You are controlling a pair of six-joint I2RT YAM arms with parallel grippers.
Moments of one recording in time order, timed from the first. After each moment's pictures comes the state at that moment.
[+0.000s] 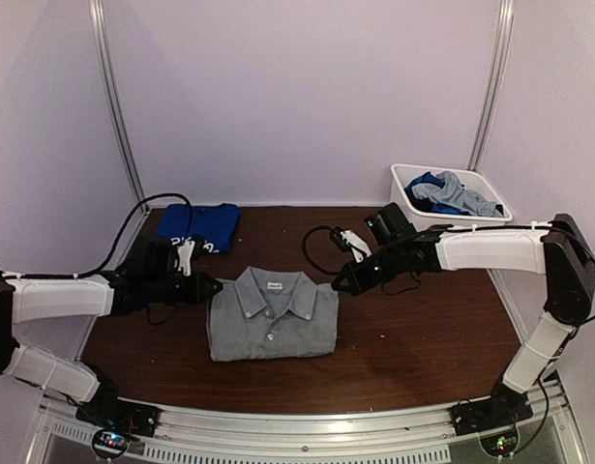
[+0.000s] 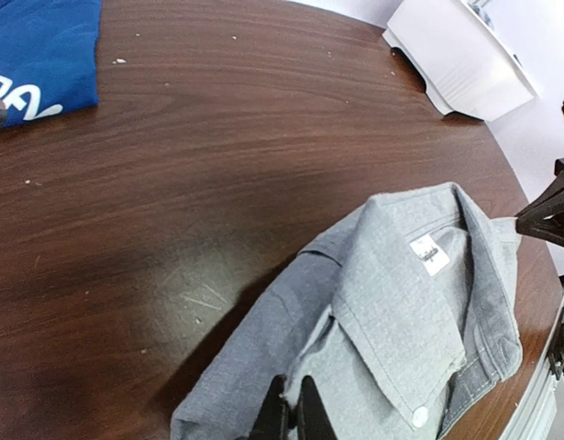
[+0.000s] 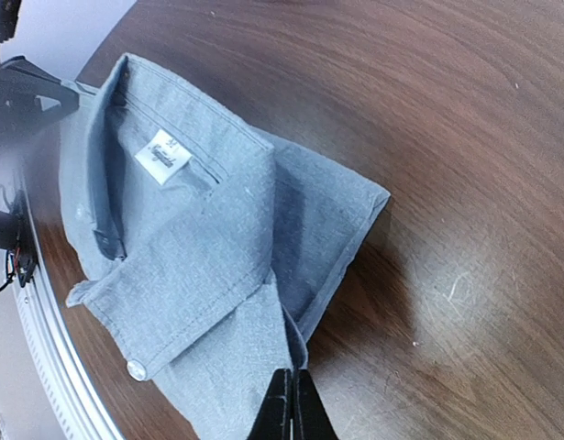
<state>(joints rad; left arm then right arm) -0.51 1.29 0.56 0.11 0.28 -0.40 0.70 1.67 1.09 -0.28 -0.35 0.23</state>
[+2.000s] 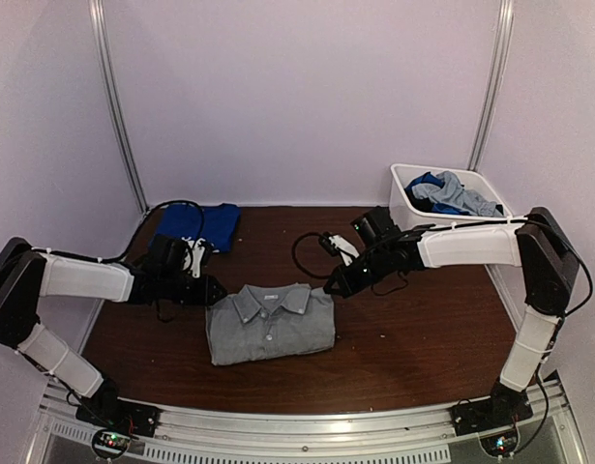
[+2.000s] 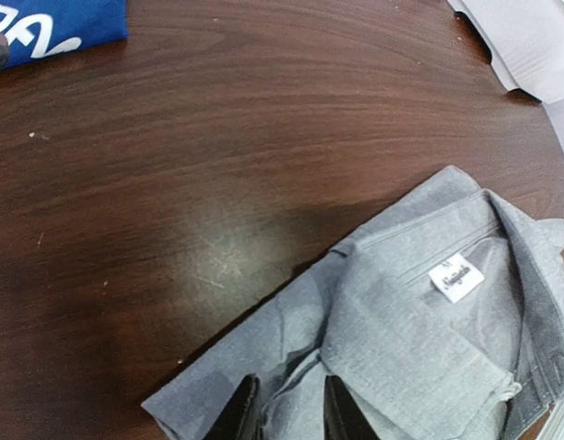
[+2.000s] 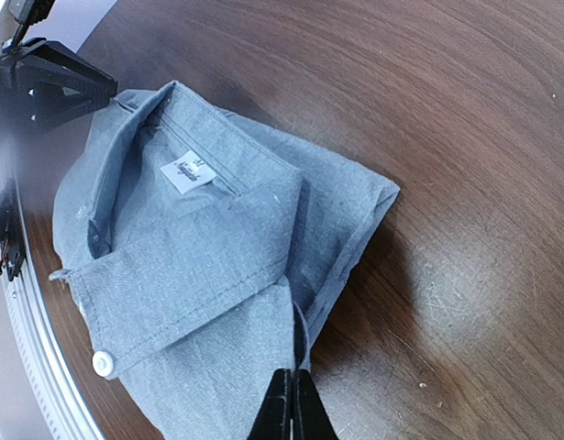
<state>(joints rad) -0.48 1.48 0.64 0.04 0.23 -0.39 0.71 1.80 1.19 -0.27 -0.38 0.19</state>
